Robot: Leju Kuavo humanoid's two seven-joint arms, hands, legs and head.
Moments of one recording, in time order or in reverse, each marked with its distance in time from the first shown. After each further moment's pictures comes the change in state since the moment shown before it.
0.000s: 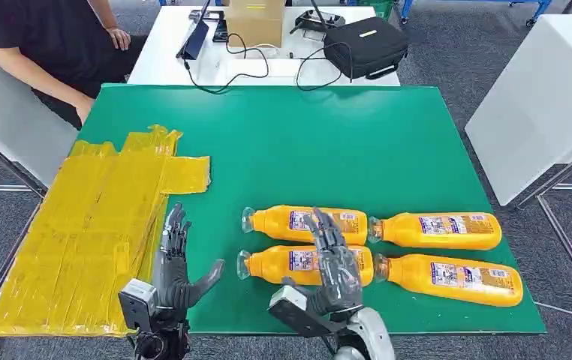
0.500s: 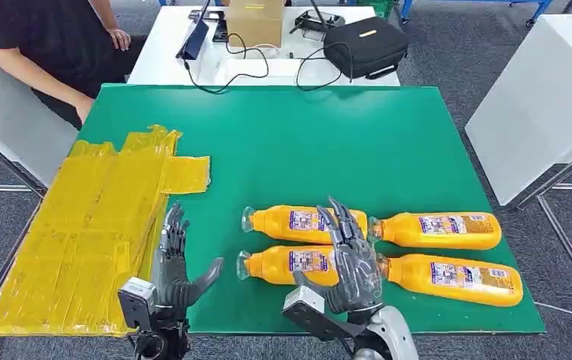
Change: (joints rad) left arm -0.015 -0.015 0.014 0.003 -0.007 -0.013 0.011; right arm -0.029 0.003 -0.074 0.049 0.245 0.189 0.149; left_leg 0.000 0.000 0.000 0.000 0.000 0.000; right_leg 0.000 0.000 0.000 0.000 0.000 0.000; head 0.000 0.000
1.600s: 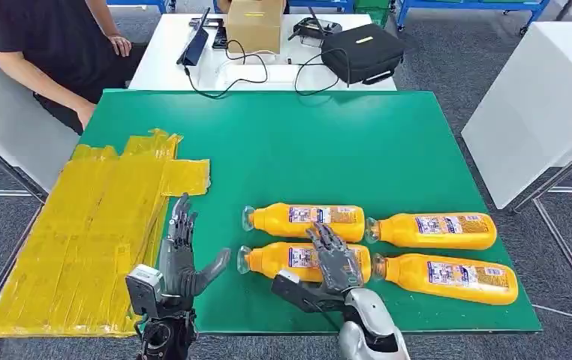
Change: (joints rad) left arm -0.045 -0.013 -0.003 0.037 -0.002 -0.003 0.011; right arm -0.174 0.026 -0.092 0.460 0.134 0.084 0.066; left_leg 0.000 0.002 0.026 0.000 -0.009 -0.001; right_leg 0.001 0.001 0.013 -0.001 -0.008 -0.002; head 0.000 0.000
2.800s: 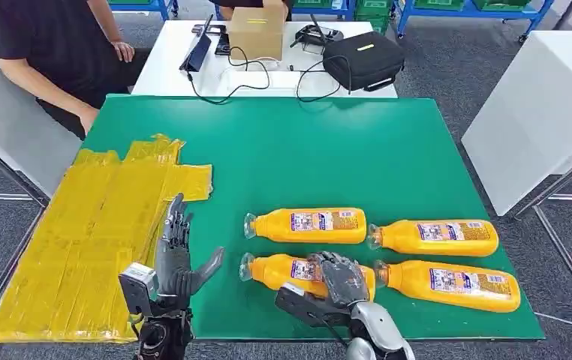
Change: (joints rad) left arm 0.004 0.000 0.023 -0.008 0.025 -0.027 0.013; right arm 0.098 -0.112 0.083 -0.114 -0.069 0.079 0.103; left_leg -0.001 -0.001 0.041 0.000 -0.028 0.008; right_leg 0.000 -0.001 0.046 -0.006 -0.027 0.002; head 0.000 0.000
